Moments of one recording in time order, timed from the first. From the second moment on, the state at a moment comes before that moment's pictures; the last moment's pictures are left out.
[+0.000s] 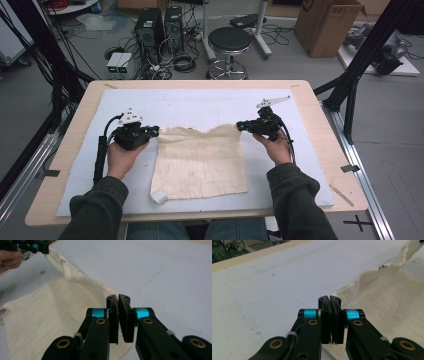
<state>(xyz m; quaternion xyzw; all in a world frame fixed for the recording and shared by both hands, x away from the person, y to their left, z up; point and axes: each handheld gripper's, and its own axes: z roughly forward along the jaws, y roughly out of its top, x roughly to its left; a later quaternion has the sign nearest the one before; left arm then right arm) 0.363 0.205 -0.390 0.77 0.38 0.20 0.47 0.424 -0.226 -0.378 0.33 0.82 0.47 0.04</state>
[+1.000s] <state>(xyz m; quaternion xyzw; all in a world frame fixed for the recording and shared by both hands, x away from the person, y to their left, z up) 0.284 0.211 -0.412 0.80 0.32 0.17 0.47 0.355 -0.242 -0.404 0.29 0.84 0.46 0.01</state>
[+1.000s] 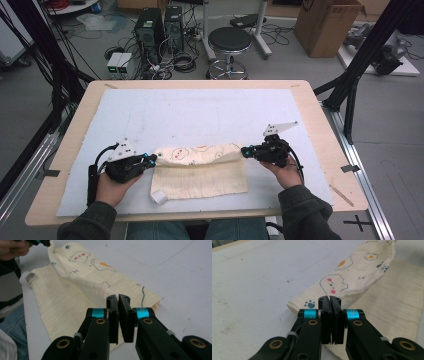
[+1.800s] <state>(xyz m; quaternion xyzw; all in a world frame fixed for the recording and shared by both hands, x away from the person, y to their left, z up) 0.241 0.215 -0.423 0.83 0.28 0.15 0.47 0.316 -0.246 -0.420 0.28 0.85 0.45 -0.01</state>
